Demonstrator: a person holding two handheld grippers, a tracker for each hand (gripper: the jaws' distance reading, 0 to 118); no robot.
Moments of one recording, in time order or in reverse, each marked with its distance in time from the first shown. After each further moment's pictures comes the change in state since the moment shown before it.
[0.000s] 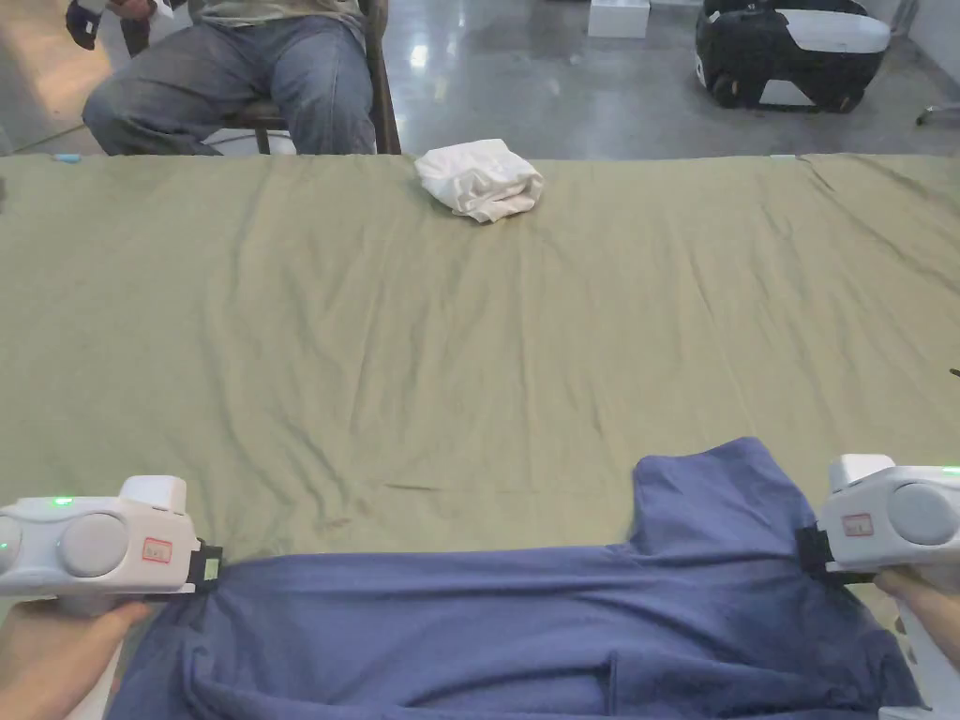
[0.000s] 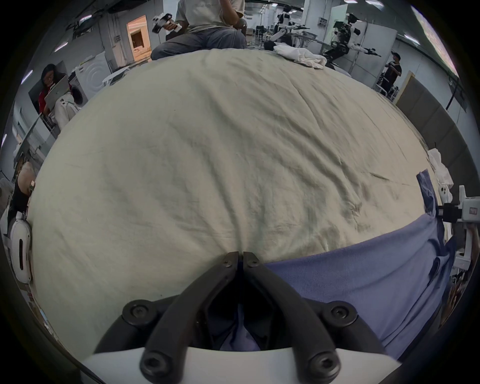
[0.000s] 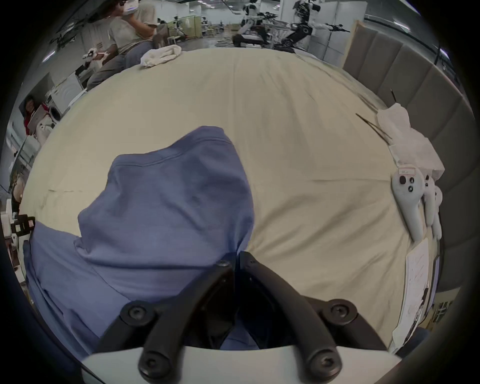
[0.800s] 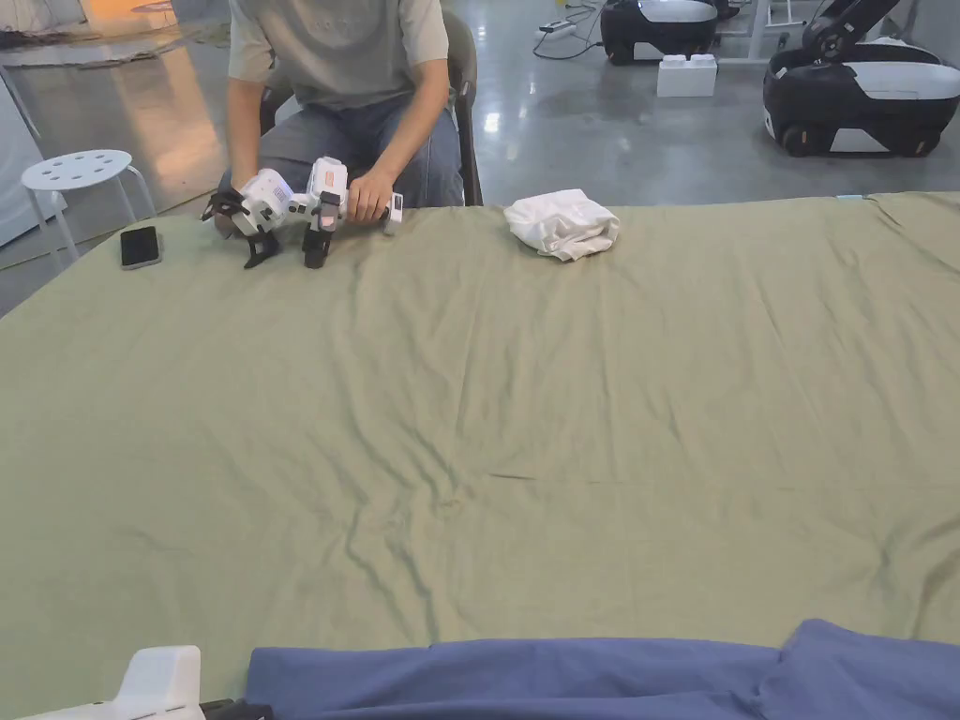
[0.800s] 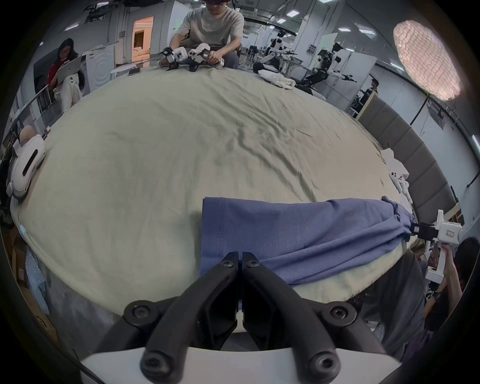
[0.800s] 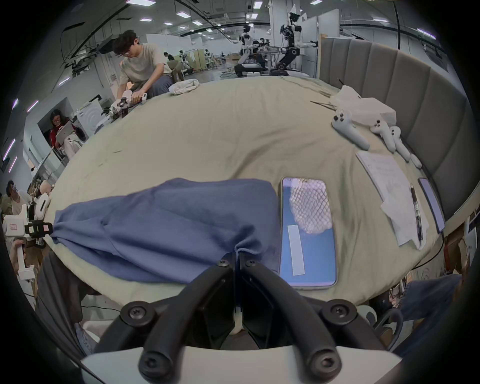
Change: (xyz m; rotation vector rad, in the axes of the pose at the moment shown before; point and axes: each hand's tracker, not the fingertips) left arm -0.053 -0.191 0.117 0.115 -0.186 0.059; right arm 0.020 -0.231 0.132 0.186 0.126 -0.065
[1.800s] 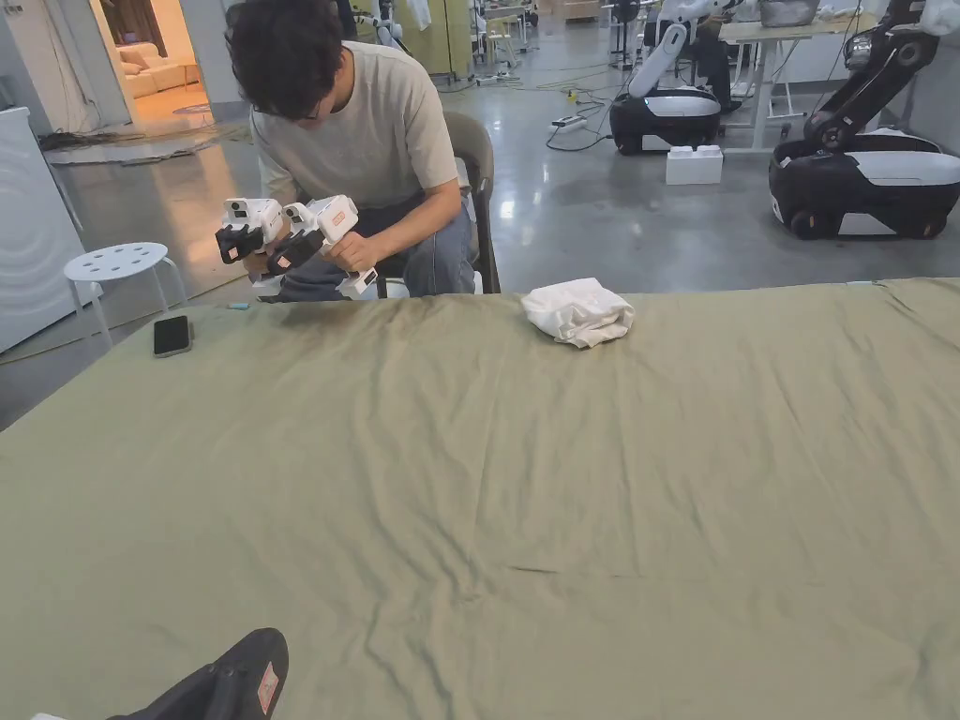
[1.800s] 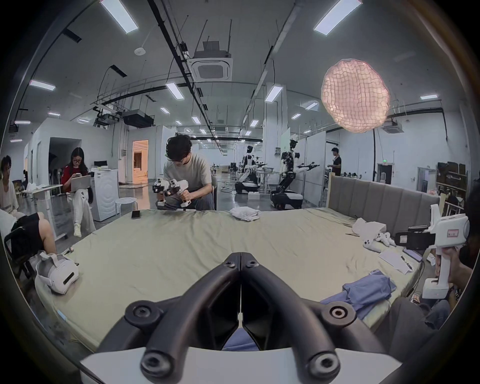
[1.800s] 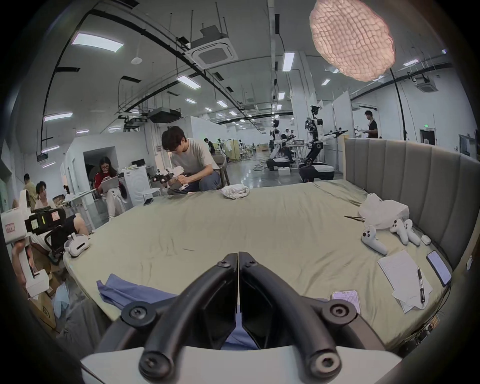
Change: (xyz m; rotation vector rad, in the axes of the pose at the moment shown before) left arm 0.123 -0.005 0.164 0.797 0.007 -0.241; right arm -0.102 0.029 0.116 0.619 0.169 0.081
